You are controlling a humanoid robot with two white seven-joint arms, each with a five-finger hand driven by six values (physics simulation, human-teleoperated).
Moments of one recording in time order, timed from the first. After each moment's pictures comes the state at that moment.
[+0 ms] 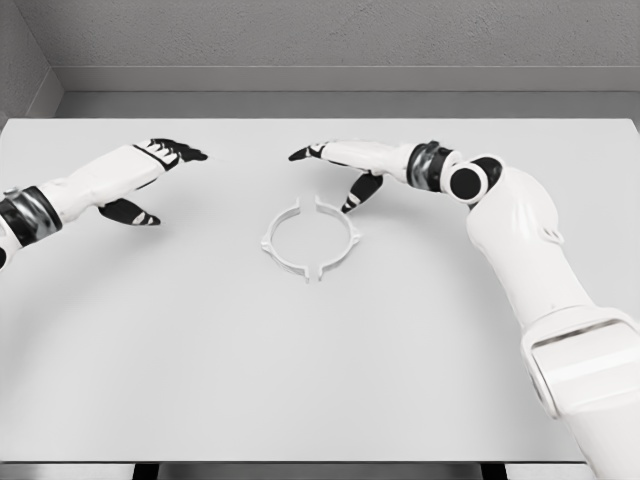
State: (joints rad) left arm -0.50 0.64 -0.37 -1.24 -0.51 -0.61 -0.33; right arm -0.90 -0.05 0.36 -0.62 0.67 -0.61 0.59
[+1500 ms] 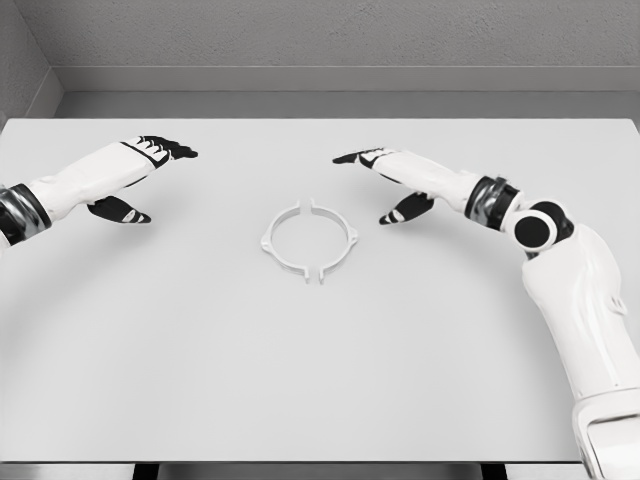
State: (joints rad) left arm -0.50 0.66 -0.37 -1.24 -0.50 -0.61 -0.33; right arm -0.61 -0.21 0.24 -1.02 0.54 -0.61 0.60
